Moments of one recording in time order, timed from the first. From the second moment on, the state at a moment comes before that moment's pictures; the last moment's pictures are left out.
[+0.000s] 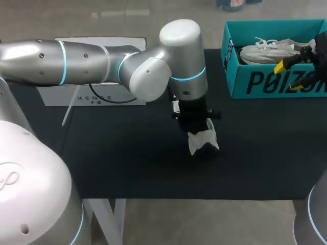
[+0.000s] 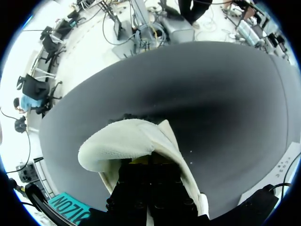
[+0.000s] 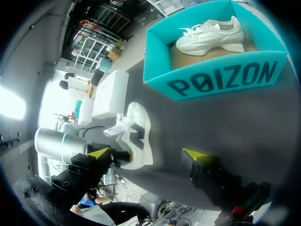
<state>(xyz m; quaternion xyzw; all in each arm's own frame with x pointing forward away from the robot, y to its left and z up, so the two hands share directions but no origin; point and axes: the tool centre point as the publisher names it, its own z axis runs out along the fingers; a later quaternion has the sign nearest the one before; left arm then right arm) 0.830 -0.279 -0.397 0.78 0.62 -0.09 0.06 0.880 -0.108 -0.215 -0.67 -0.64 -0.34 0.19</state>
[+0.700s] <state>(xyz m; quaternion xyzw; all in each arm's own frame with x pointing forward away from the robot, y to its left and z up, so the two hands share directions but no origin) 0.846 -0.303 -0.406 0.74 0.66 -0.10 0.07 0.880 -0.108 -0.215 -0.67 -0.64 -0.34 0.19</state>
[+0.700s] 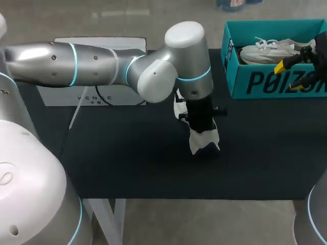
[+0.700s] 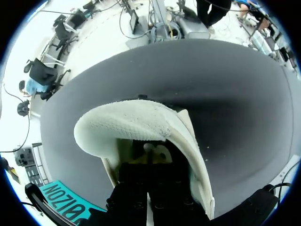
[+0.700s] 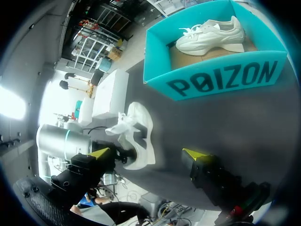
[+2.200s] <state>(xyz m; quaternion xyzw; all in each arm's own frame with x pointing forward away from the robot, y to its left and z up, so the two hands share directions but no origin) 0.908 -0.260 -0.350 0.68 0.73 0.01 0.00 0.880 -0.108 -0.215 -0.67 -0.64 -0.34 0.19</state>
